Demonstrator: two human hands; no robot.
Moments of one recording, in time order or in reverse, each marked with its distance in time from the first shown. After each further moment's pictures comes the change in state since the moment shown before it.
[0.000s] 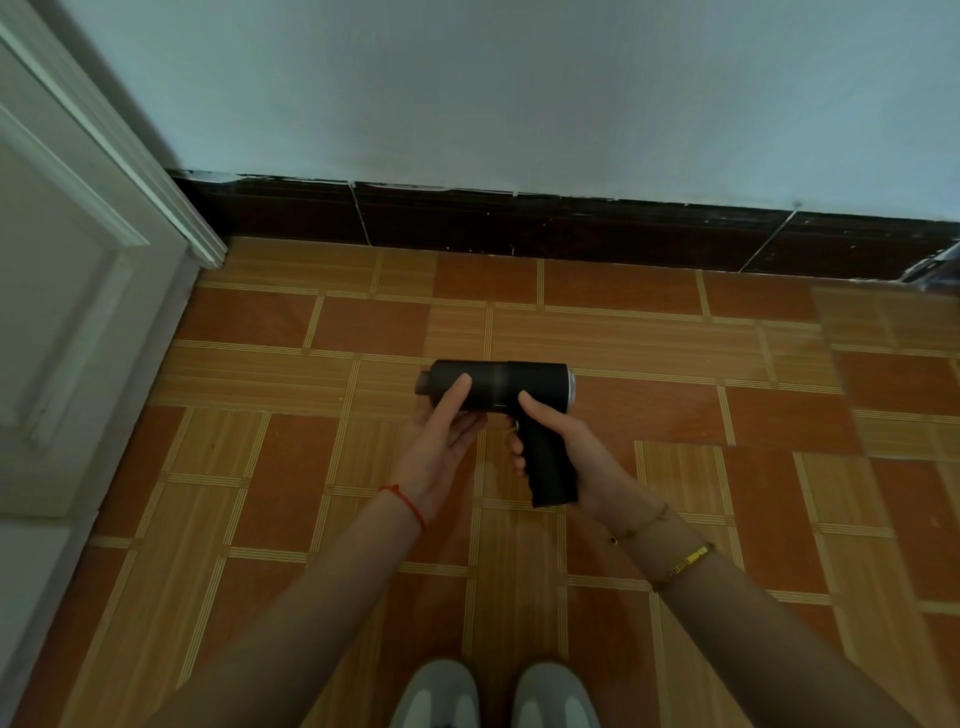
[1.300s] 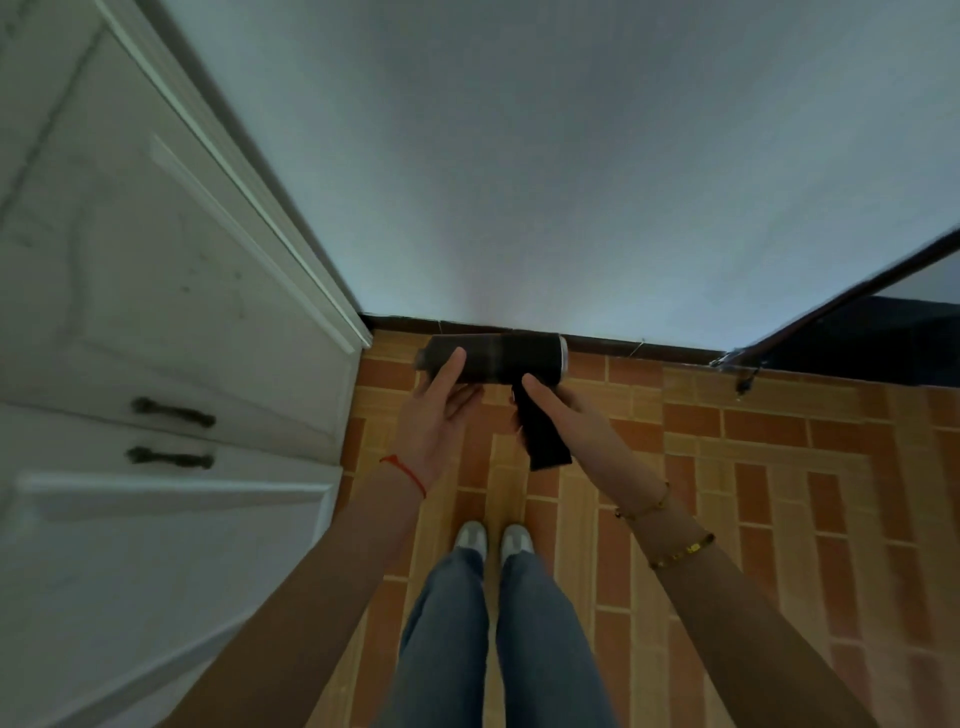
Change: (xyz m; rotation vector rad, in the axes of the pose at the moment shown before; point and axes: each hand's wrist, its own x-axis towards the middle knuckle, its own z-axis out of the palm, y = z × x) left_hand -0.439 0.466 0.250 -0.118 0.103 -0.006; right_hand -0.490 -0.393 0.269 -0.273 0.126 -0.096
